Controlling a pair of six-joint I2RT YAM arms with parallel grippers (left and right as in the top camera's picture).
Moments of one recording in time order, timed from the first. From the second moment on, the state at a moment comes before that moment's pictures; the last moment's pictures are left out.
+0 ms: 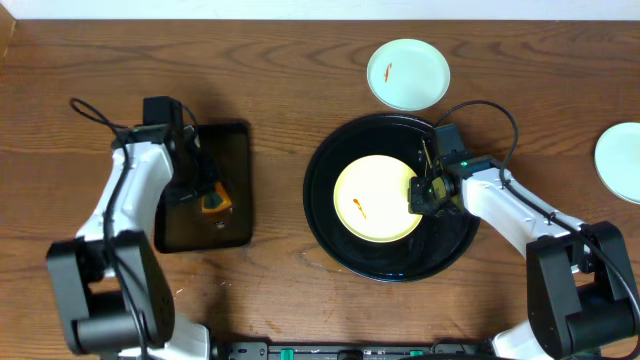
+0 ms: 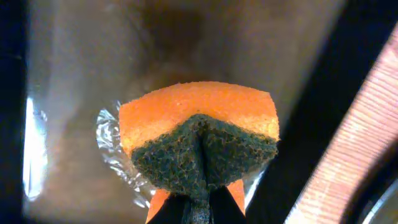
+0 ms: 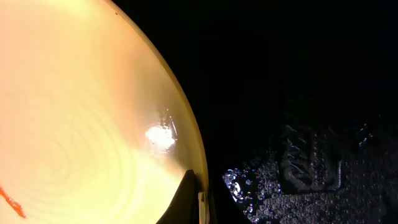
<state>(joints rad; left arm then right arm) 0.13 1.69 1.14 -0.89 0.14 -0.26 0.30 1.72 0.93 -0.59 -0.07 0.35</state>
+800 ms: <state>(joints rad) 0.09 1.77 1.03 -0.76 0.07 -0.26 0.30 1.72 0.93 -0.59 -0.07 0.35</state>
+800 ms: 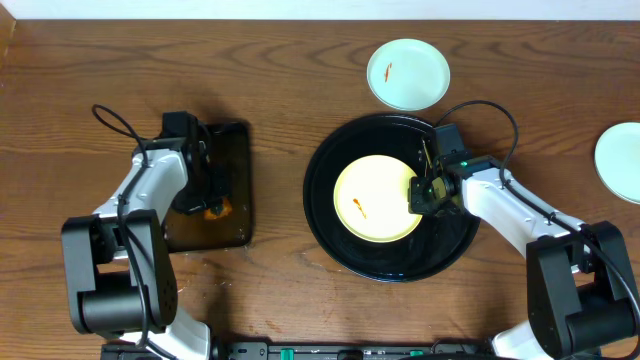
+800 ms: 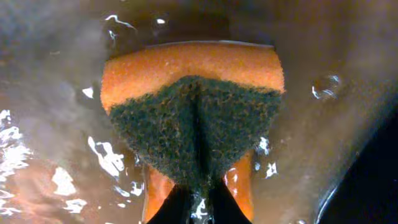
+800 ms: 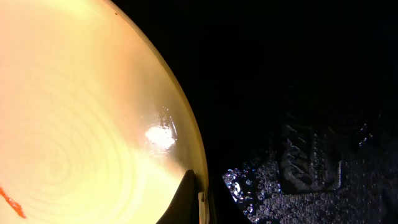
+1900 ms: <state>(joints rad) 0.09 1.84 1.11 -0.75 0.00 -0.31 0.30 1.72 0.93 -0.59 -0.07 0.35</state>
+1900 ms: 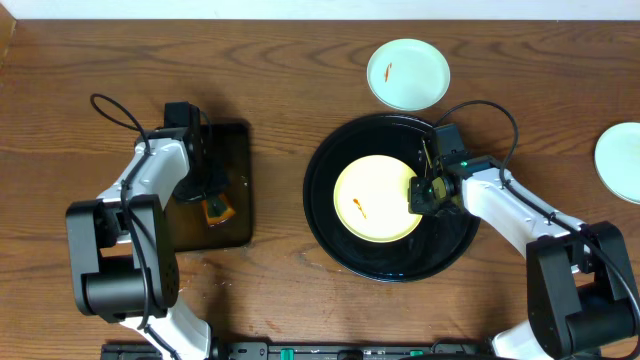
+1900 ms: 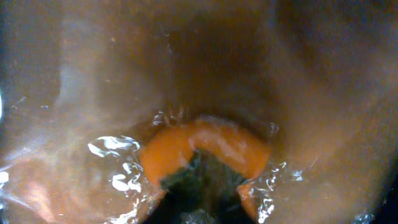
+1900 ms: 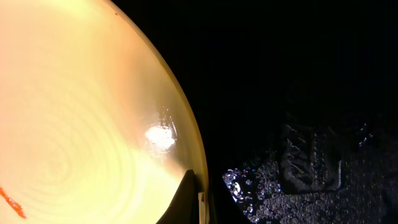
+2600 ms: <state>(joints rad) 0.09 1.68 1.11 -0.89 0.00 -0.31 0.30 1.72 0.93 -0.59 -0.07 0.35</state>
